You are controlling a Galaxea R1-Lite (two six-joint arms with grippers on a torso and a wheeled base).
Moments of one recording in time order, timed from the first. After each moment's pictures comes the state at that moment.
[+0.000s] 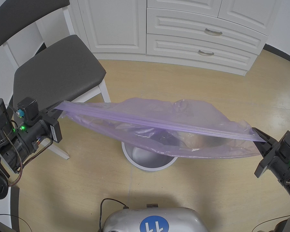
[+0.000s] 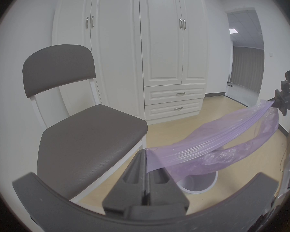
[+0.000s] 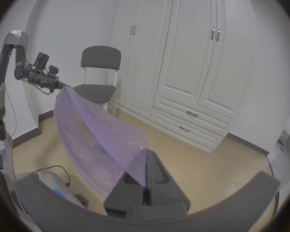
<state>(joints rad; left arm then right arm) -0.28 1.43 -0.45 -1.01 0.01 0.20 0.68 1.18 -0.21 -1.04 -0.40 -0.39</state>
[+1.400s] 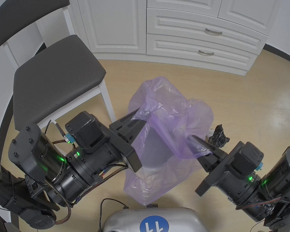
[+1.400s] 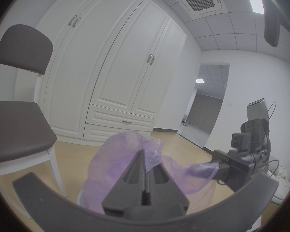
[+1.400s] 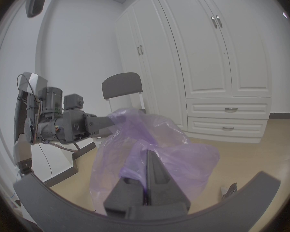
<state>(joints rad) -0.84 1.72 -0.46 -1.54 0.02 0.01 1.01 1.65 -0.30 -1.55 -0.37 -0.16</state>
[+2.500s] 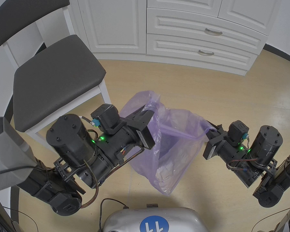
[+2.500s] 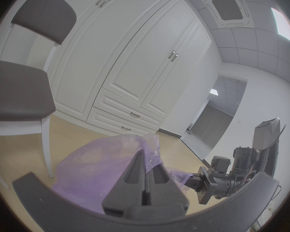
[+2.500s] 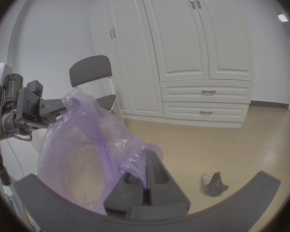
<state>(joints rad) -0.77 1.92 -0.64 -1.53 0.04 -0.24 0.64 1.83 -0.38 -1.55 -0.25 -0.05</state>
